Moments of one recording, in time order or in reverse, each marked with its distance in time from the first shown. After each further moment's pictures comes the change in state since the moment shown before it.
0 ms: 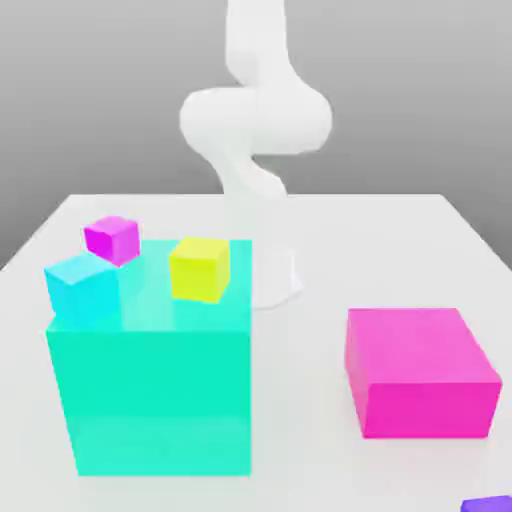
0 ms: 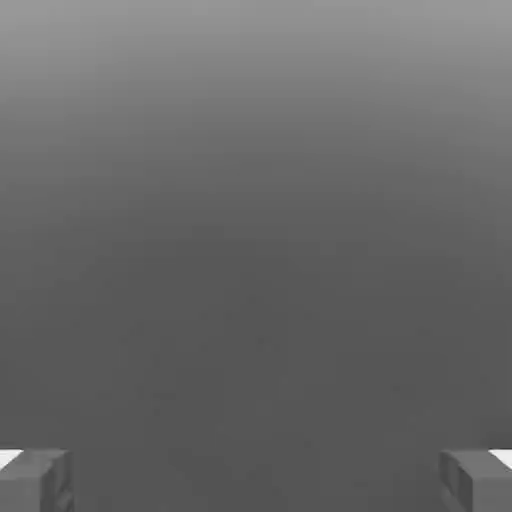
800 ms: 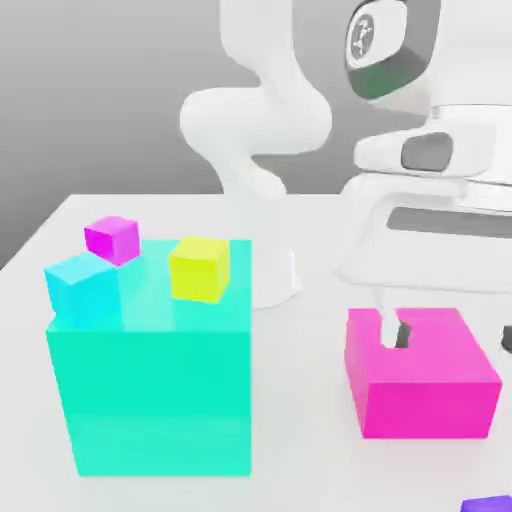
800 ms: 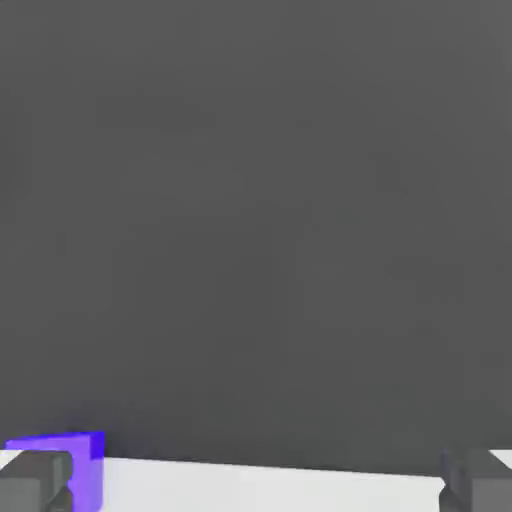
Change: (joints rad) arm 0.039 0.871 0.246 0.172 -0.271 0.120 0.368
